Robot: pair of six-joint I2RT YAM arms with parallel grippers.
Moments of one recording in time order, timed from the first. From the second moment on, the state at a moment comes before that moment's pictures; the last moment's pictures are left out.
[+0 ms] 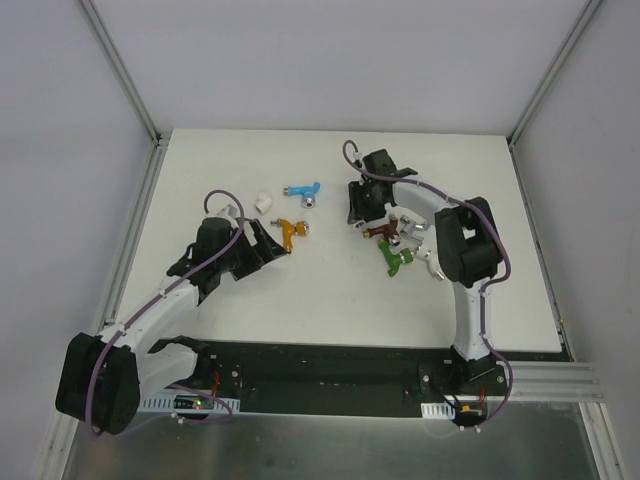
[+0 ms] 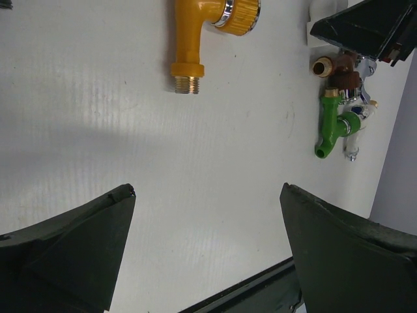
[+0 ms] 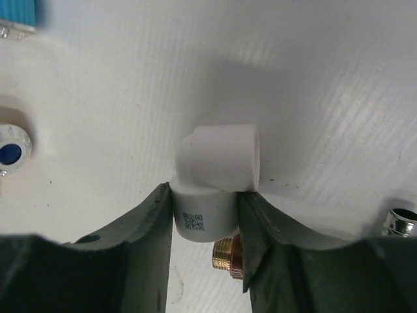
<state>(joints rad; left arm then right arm) -0.32 1.05 0.52 -0.16 0.26 -0.84 0.43 2.12 1.59 -0.54 -0.18 0.24</state>
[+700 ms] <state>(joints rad) -0.32 0.85 0.48 -0.21 0.18 -0.81 0.83 1.99 1.40 -0.56 -0.18 0.16</state>
